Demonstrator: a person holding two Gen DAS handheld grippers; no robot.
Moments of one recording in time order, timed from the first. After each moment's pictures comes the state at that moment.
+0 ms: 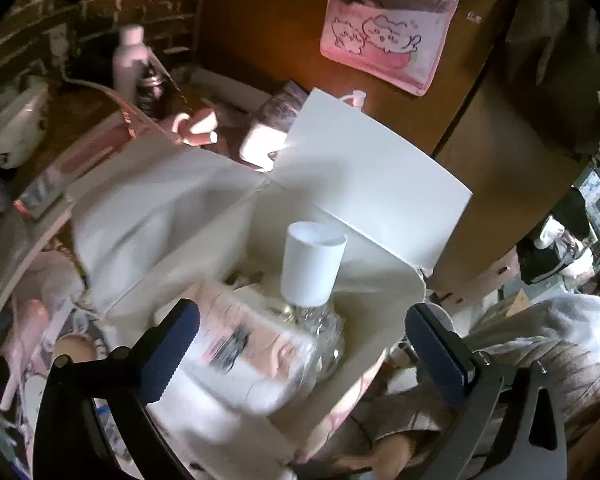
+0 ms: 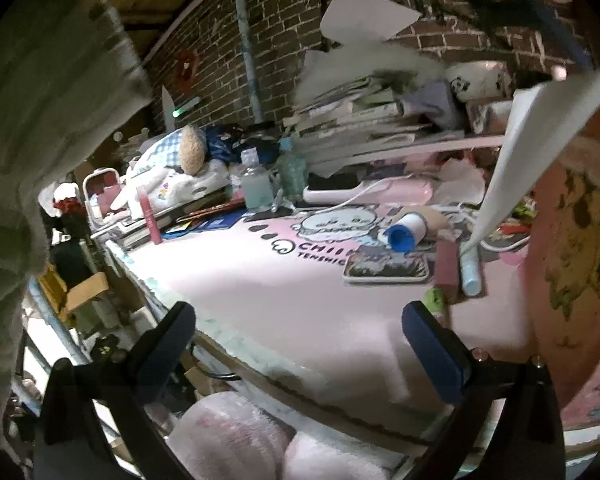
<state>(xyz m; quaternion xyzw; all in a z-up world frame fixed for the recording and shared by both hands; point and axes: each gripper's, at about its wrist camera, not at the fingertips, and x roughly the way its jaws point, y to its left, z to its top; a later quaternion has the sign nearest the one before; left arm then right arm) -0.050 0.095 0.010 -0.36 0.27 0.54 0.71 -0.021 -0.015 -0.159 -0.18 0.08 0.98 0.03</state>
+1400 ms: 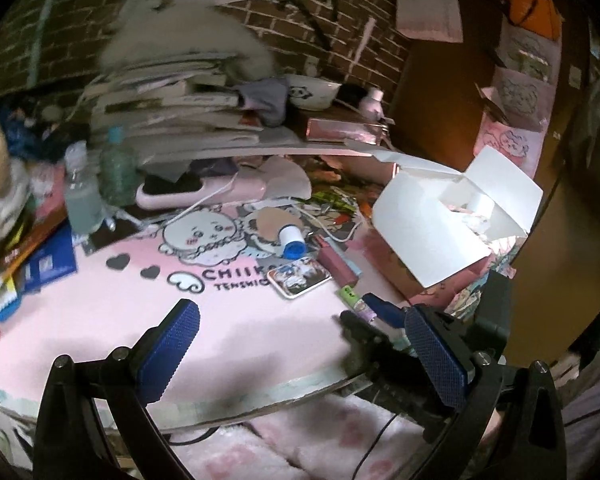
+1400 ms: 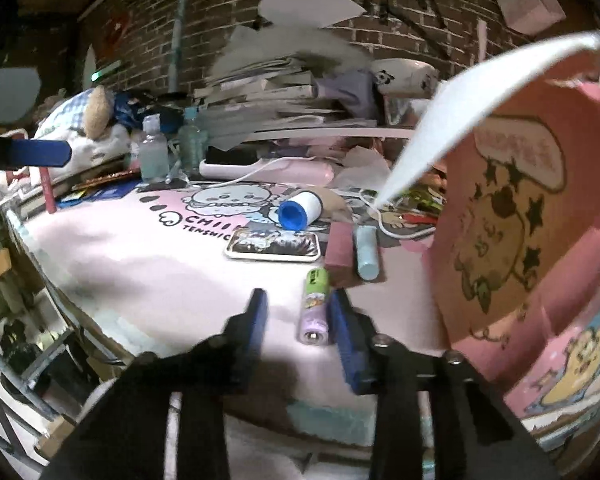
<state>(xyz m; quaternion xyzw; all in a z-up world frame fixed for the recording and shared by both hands) -0.156 -0.157 -0.084 -0.32 0.04 0.76 0.56 -0.034 -0.001 -0.174 -0.23 0.01 0.95 0.20</state>
